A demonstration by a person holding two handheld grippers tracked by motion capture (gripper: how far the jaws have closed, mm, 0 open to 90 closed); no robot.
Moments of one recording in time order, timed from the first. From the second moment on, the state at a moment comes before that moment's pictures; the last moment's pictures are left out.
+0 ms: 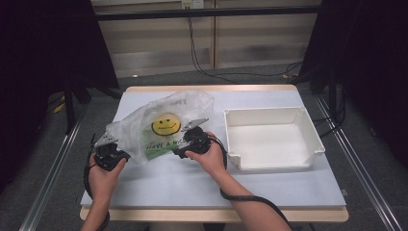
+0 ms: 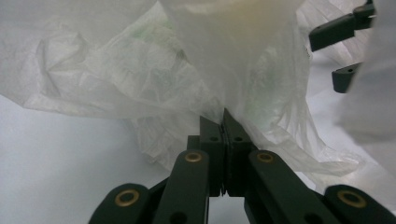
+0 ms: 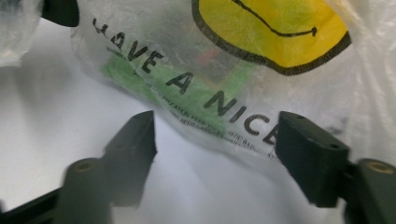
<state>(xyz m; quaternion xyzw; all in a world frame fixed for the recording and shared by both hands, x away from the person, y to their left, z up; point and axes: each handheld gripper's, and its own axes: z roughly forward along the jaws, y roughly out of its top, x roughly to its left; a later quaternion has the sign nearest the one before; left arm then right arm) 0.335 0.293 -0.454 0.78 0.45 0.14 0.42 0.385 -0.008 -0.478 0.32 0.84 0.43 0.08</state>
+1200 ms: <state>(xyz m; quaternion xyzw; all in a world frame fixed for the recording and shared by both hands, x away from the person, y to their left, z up) 0.333 0.282 -0.454 0.78 0.44 0.12 0.43 0.351 -0.017 -0.485 0.29 0.86 0.41 0.06</state>
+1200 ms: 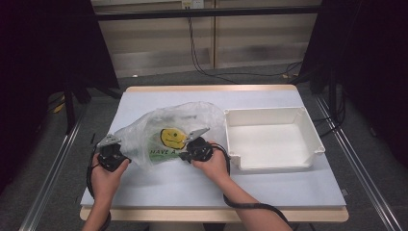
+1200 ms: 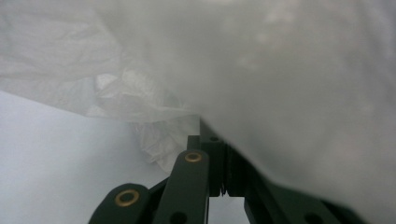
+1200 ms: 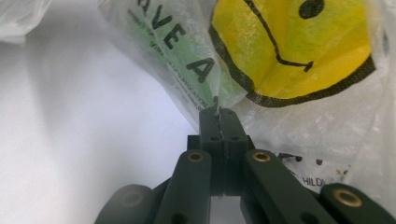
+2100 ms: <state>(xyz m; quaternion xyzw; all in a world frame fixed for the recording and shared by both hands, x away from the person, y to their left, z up) 0.321 0.273 -0.455 0.79 0.41 0.10 0.44 0.325 -0.015 -0.464 0.30 0.84 0.44 0.07</state>
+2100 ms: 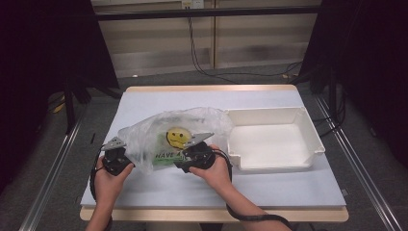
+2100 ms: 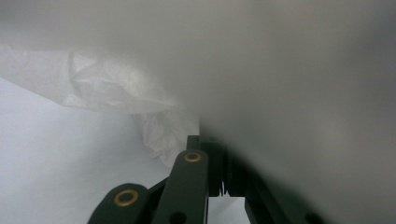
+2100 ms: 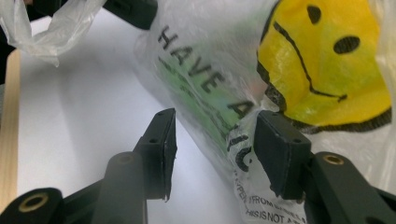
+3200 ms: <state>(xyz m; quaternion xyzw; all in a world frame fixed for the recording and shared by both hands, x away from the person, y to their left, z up) 0.315 0.274 -0.457 0.80 0.41 0.10 0.43 0.356 0.003 -0.447 0.31 0.83 0.46 0.10</state>
